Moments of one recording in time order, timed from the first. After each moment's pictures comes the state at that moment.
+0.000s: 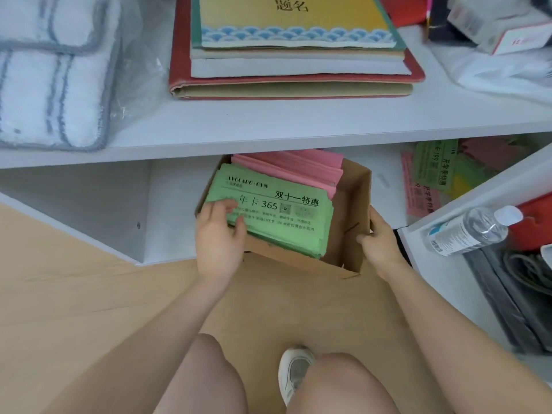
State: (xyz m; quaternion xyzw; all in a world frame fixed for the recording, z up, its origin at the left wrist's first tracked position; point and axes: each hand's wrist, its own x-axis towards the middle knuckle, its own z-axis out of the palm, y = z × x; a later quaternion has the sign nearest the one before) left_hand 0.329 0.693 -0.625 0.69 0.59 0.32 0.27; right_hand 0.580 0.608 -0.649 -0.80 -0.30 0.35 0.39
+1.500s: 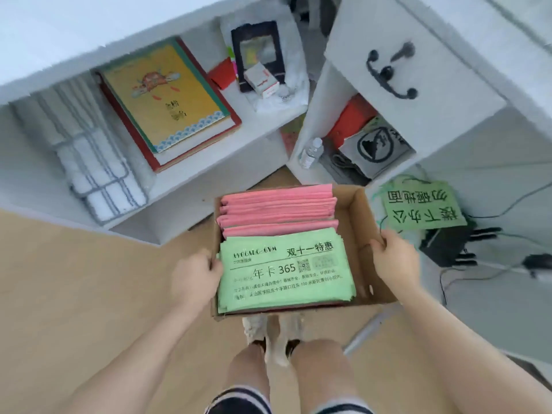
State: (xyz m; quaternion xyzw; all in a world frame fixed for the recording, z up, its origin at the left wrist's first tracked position) left_hand 0.237 0.537 -0.282 0.83 0.48 -0.08 0.28; right_hand 0.468 0.304 -0.270 -0.97 -0.15 0.17 0.13
